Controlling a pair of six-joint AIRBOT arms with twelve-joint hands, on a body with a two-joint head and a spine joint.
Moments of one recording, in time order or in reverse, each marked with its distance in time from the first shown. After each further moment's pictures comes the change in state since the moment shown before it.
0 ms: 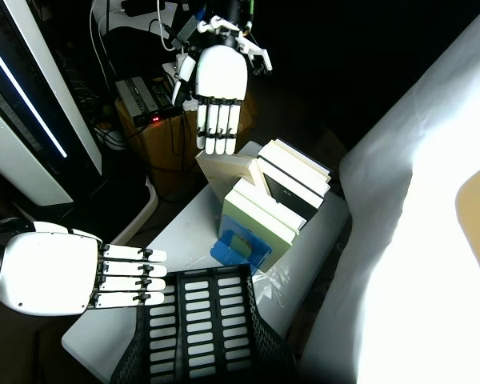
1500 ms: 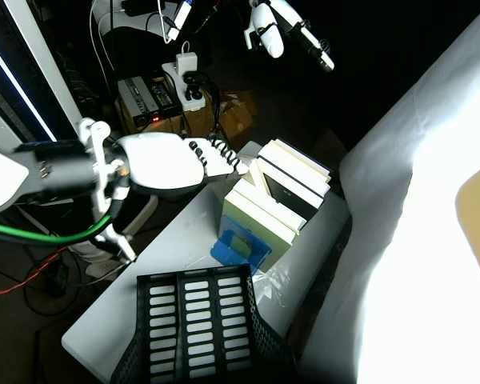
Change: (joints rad) left arm 0.659 -0.036 0.064 -1.456 -0.877 0.004; right arm 0.427 -0.325 0.170 -1.086 -0.103 0.591
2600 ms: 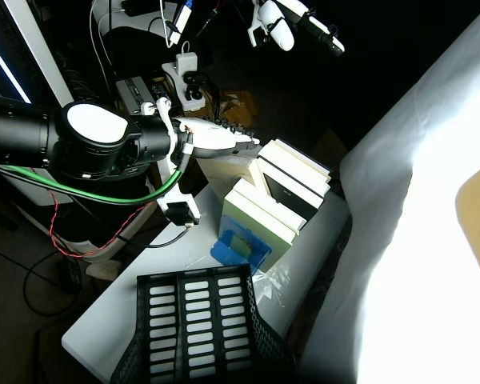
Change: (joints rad) left arm 0.027 -0.021 0.021 -0.092 -0.083 0.000; right arm 0.045 -0.256 0.169 -0.357 -0.003 0.158
